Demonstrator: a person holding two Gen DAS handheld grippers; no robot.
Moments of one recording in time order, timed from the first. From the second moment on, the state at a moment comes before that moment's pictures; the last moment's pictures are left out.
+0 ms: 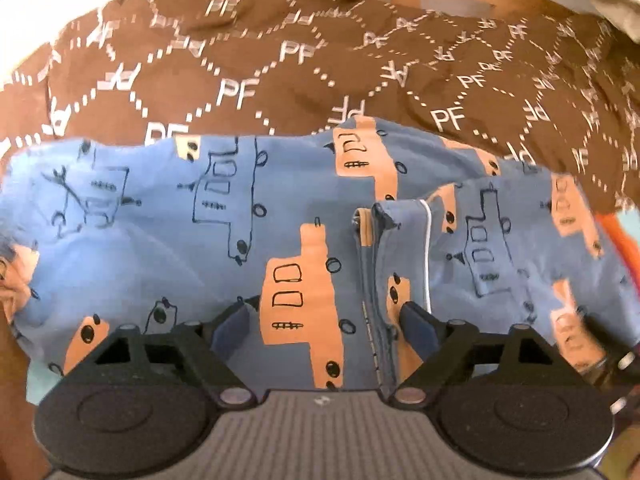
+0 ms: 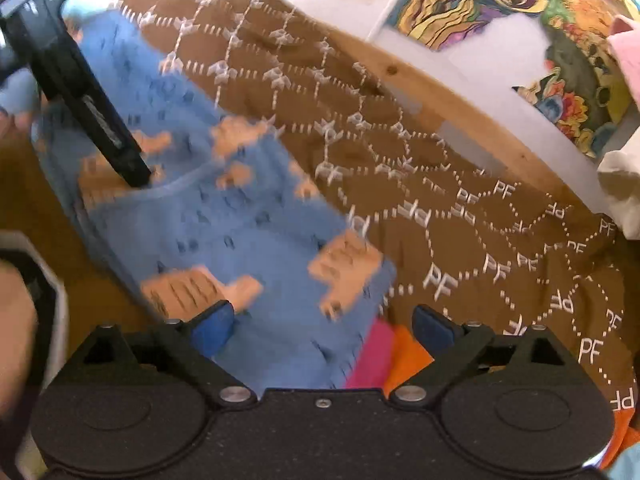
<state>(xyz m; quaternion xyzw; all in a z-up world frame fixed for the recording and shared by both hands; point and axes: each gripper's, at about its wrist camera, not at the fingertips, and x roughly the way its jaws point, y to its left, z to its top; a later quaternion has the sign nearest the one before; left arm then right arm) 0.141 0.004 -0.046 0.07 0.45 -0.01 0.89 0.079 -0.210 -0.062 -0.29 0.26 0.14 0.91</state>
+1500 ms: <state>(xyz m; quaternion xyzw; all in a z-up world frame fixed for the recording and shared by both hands) 0.110 0.075 0.003 -0.09 0.46 0.06 0.88 0.155 -0.129 -0.068 -0.32 0.23 0.28 0.87</state>
